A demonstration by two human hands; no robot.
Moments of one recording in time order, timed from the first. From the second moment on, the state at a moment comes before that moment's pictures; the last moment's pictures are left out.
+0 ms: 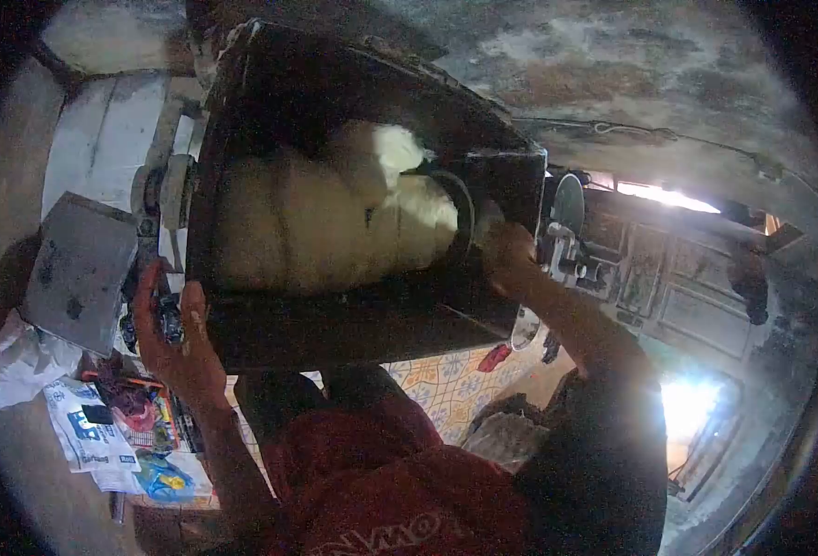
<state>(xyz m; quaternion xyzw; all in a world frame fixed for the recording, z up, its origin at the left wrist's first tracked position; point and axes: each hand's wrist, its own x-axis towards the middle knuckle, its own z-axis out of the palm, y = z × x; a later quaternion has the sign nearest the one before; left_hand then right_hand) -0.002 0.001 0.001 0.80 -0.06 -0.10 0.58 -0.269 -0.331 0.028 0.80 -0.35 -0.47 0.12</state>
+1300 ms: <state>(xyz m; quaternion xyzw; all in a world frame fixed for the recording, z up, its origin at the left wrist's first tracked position) 0.006 0.010 -0.024 0.85 -0.17 0.06 0.49 -0.323 -0.332 0.134 0.95 -0.24 -0.18 0.07</state>
